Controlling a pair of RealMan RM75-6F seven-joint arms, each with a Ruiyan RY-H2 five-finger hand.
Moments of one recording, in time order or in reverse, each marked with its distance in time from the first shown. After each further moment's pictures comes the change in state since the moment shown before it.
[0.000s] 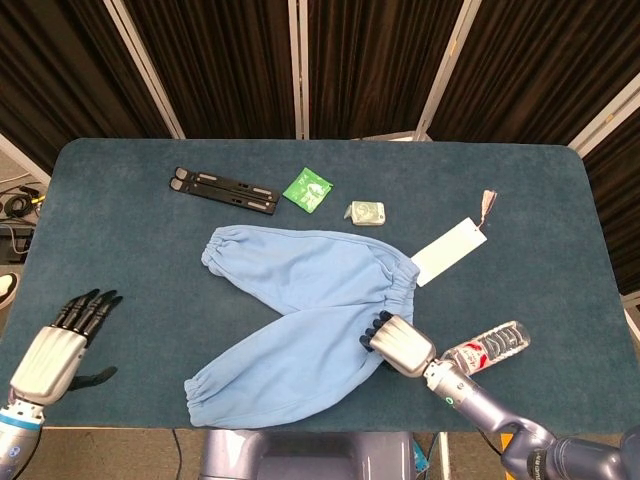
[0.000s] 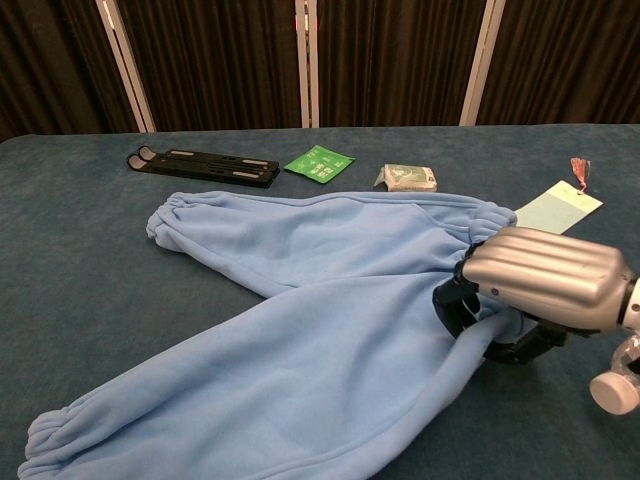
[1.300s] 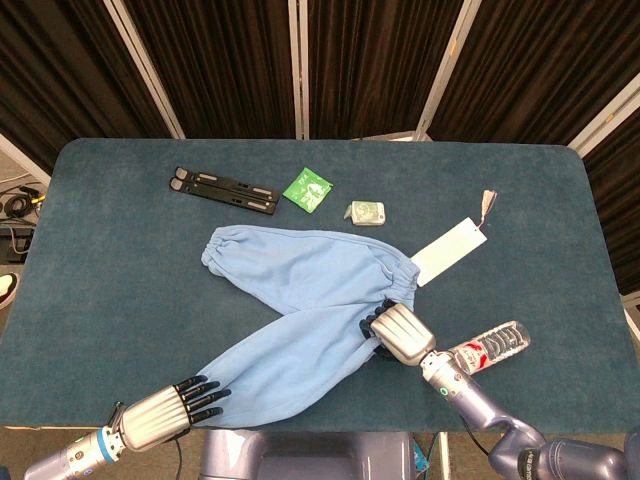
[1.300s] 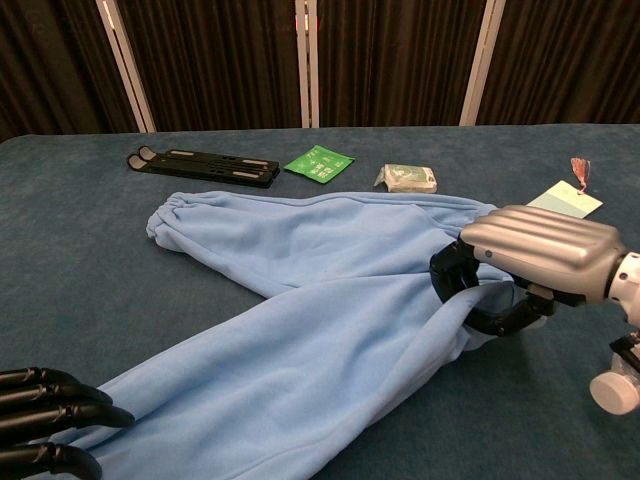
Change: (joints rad) left arm -0.177 -0.426 0.239 0.652 0.456 0.086 -0.069; right arm 0.005 0.013 0.046 -0.107 0.172 -0.022 -0.029
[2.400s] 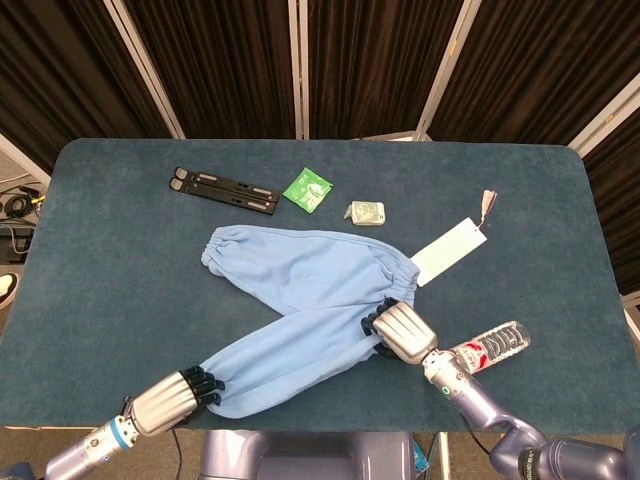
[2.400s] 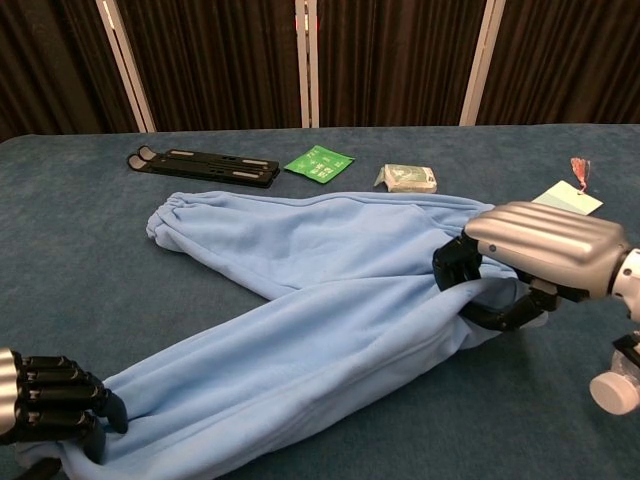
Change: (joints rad) left arm -0.002 -0.129 0.012 0.124 -0.153 0.042 -0.156; right arm 0.003 0.001 -0.008 0.010 0.009 0.015 0.018
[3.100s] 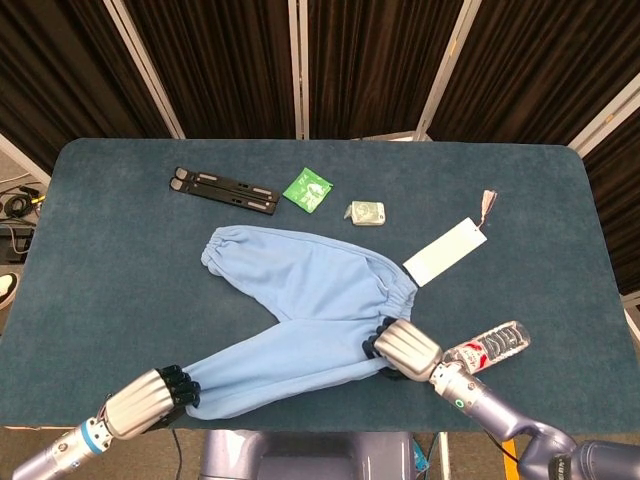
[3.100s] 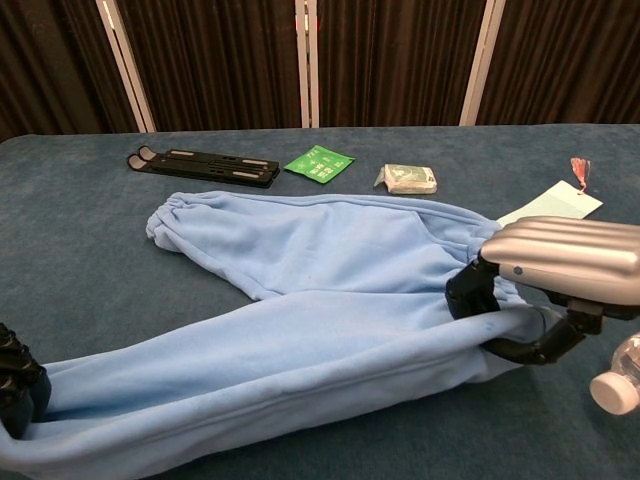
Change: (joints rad) left arm -0.016 0.184 0.029 -0.193 0.019 0.080 0.022; right arm 0.053 0.189 -0.084 -0.184 -0.102 -0.077 0.072
